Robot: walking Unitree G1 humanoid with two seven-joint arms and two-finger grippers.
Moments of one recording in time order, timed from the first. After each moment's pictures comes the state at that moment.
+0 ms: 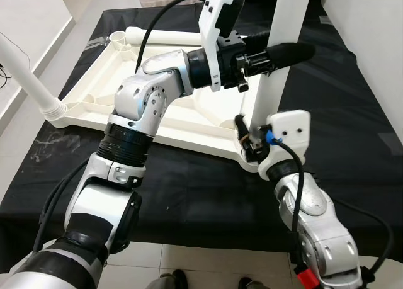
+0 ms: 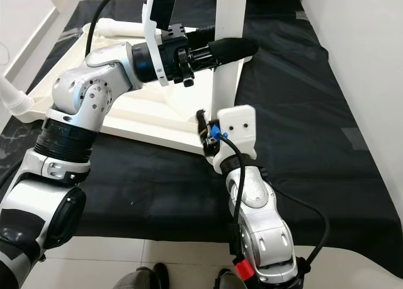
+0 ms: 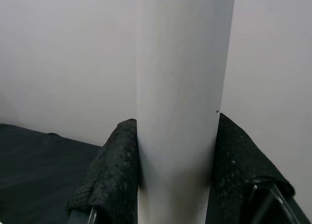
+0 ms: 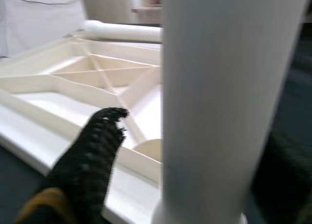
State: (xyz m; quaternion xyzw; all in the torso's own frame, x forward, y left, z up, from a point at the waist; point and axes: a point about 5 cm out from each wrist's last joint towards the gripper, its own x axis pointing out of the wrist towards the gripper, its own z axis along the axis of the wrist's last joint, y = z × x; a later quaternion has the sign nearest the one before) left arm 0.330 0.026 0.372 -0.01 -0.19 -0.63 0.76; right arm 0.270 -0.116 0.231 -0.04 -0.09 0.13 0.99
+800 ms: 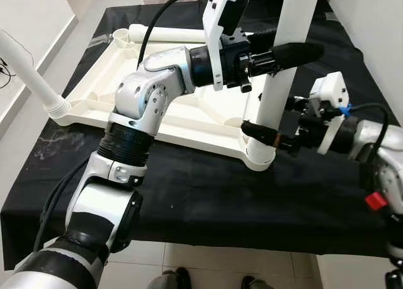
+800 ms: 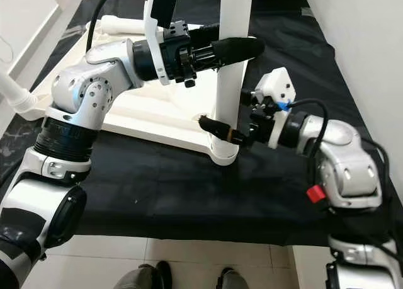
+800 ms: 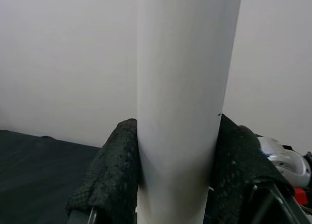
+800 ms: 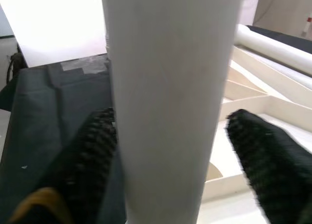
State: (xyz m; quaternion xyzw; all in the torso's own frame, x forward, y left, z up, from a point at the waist) left arm 0.321 0.021 0.377 0.01 -0.20 -0.65 0.73; right arm 0.304 -0.205 0.287 -0.15 -0.06 0.46 0.87
